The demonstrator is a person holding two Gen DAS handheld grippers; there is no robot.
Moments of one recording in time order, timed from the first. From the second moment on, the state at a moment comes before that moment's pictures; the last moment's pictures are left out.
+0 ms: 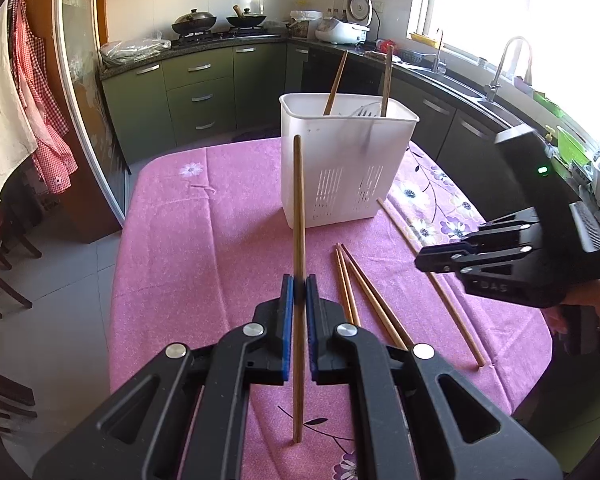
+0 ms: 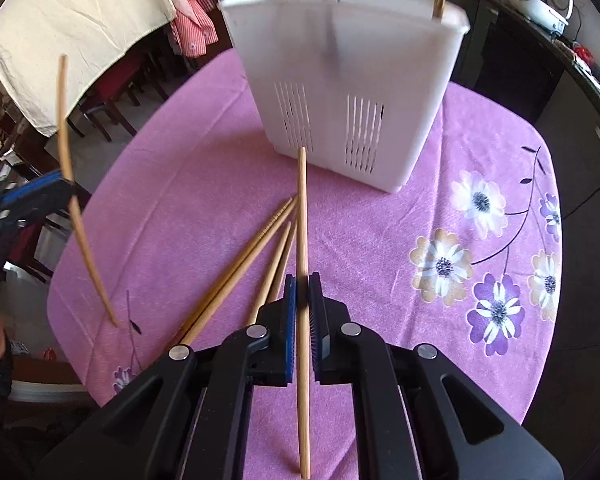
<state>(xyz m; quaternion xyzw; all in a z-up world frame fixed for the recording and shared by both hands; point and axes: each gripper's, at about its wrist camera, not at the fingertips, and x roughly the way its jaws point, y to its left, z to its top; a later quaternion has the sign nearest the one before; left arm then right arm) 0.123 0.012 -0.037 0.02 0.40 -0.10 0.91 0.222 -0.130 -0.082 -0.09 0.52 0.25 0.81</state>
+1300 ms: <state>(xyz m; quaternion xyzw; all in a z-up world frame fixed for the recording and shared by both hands) 0.126 -0.004 0.079 0.03 0.32 -0.13 0.94 0.166 -0.172 0.078 -0.02 0.34 0.31 0.89</state>
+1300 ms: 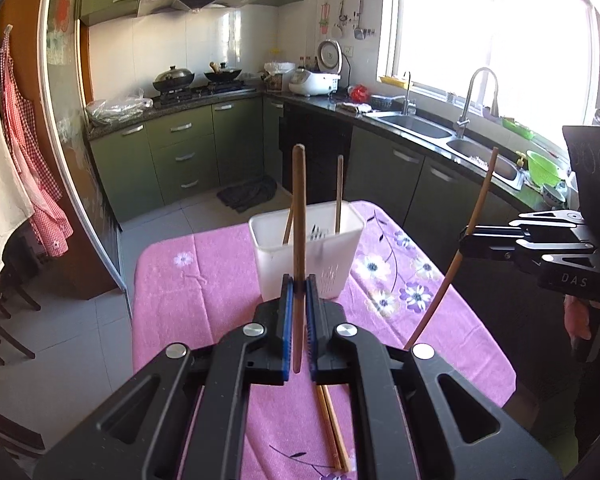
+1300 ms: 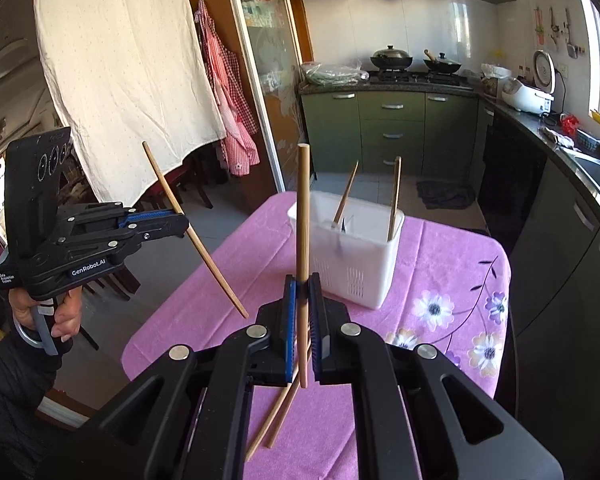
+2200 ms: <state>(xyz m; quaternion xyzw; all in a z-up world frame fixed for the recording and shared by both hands) 0.266 -0.030 0.064 0.00 0.32 -0.09 0.94 0.314 -0.152 0.065 -0.01 0.31 0.26 0.91</state>
